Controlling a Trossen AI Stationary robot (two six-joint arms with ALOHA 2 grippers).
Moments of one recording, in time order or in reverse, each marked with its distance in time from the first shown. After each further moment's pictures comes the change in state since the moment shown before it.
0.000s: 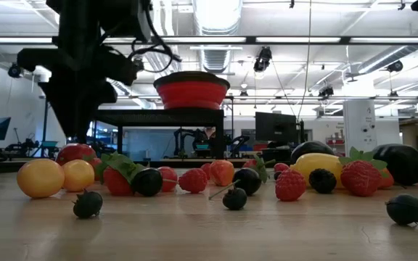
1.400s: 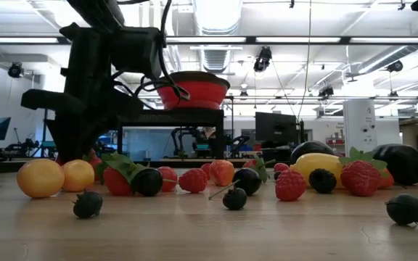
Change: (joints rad) left arm -0.001 0.194 -0.014 0.097 0.013 -0.010; right arm 0.000 0.000 0.000 0.000 0.000 0.003
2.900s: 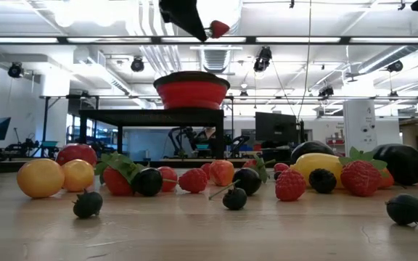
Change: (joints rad) left arm 0.077 -0.041 0.716 0.000 -0.364 0.181; right arm 0.000 0.000 0.000 0.000 0.000 -0.002
